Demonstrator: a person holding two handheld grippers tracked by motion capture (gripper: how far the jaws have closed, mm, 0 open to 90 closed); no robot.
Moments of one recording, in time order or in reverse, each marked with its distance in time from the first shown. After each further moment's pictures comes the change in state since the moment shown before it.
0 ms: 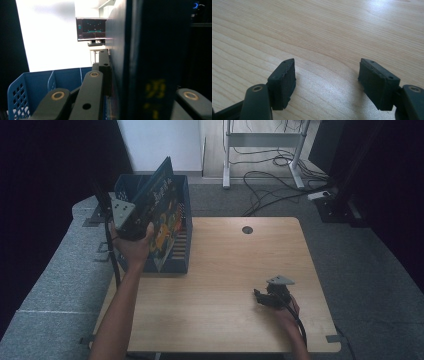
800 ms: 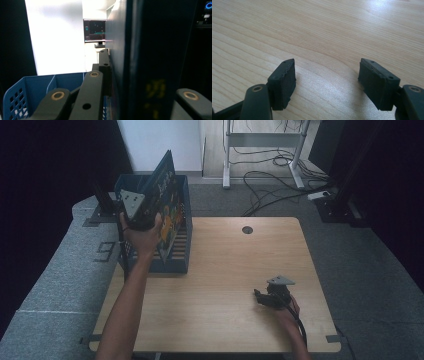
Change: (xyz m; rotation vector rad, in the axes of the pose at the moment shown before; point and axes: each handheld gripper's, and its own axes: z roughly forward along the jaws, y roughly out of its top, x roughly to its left) left arm -0.007 -0.003 0.035 -0.009 0.066 0.007; right arm 0.000 -0.001 -0.001 0.000 0.000 0.002
